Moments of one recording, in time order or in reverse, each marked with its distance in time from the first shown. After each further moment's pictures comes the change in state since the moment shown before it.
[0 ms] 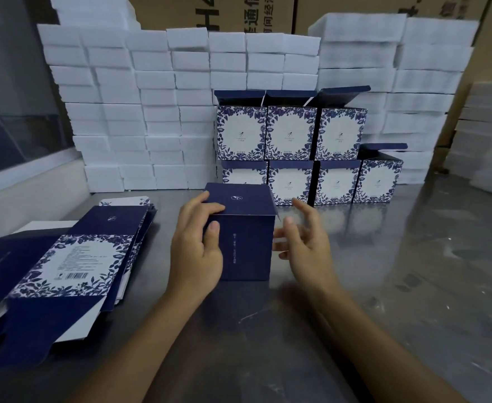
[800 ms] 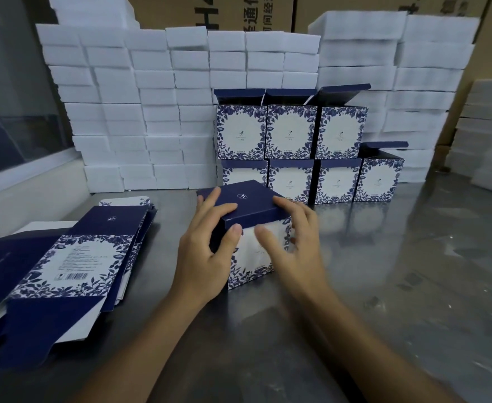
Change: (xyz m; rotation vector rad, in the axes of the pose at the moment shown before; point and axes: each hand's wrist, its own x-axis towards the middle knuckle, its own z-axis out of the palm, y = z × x) left_hand -0.004 0.007 0.003 -0.179 -0.126 -0.071; right_hand -0.017 -0.012 0.014 -0.345 0.023 -0.179
